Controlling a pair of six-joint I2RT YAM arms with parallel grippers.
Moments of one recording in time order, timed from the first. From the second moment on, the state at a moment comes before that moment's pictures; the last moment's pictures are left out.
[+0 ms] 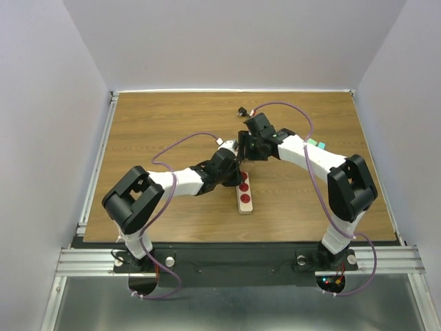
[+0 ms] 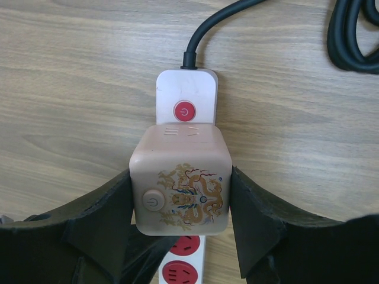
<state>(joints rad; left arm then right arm) -0.82 1.71 0.90 0.11 0.00 -0.74 0.60 1.78 1.35 -0.49 0.03 0.55</state>
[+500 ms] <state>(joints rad) -0.82 1.88 0.89 0.40 0.07 -0.84 0.56 1.82 1.44 -0.61 0.07 0.56</state>
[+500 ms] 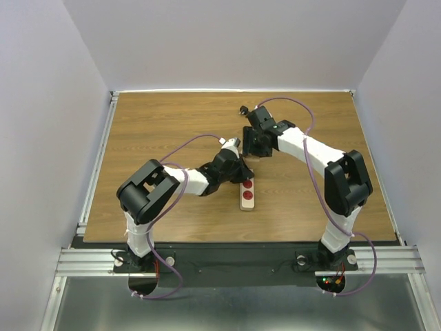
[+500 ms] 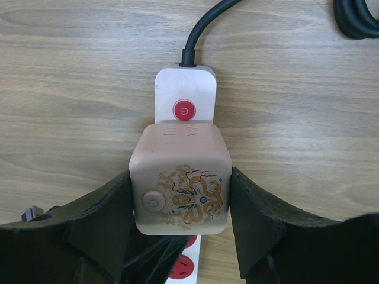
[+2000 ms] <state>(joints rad) -0.85 1.72 1.32 -0.27 0.07 -0.59 0.16 1.67 1.57 -0.79 0.26 0.55</state>
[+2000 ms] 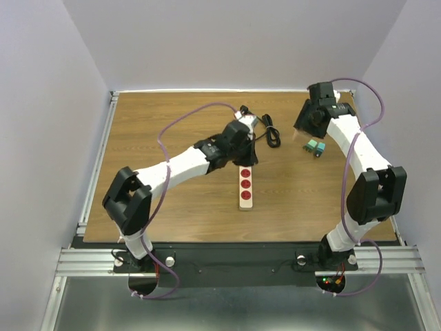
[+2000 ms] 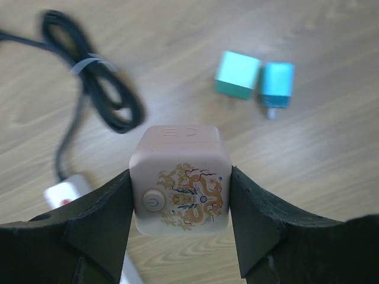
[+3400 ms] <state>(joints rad) -0.52 1.33 1.21 -0.41 0.14 -0.56 0.08 1.44 1.53 -0.73 -0.02 0.41</state>
